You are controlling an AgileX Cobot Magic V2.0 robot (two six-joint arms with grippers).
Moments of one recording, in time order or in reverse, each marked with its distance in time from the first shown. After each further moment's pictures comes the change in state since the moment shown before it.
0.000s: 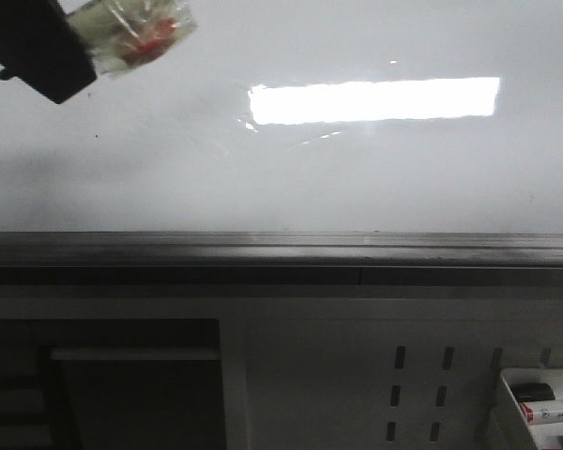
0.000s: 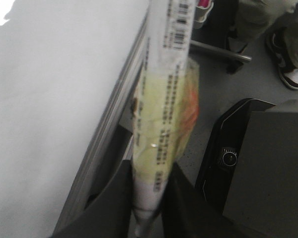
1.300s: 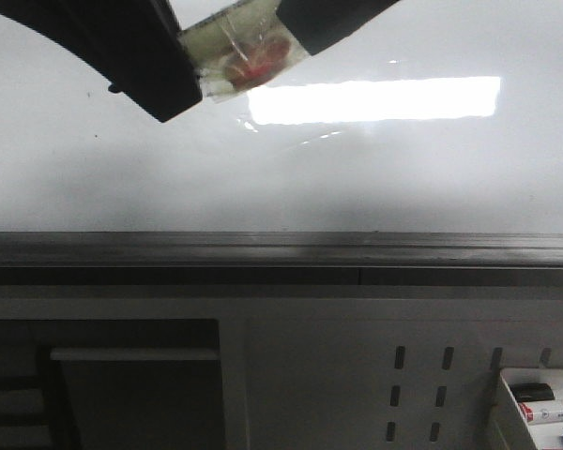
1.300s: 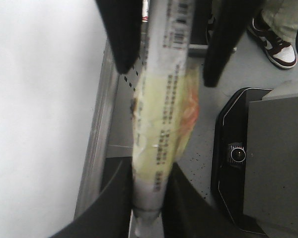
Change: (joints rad) left arm -0.116 0.091 -0.060 -0.008 -0.033 0.118; right arm 0.402 0.357 -0.086 0.042 -0.211 -0.405
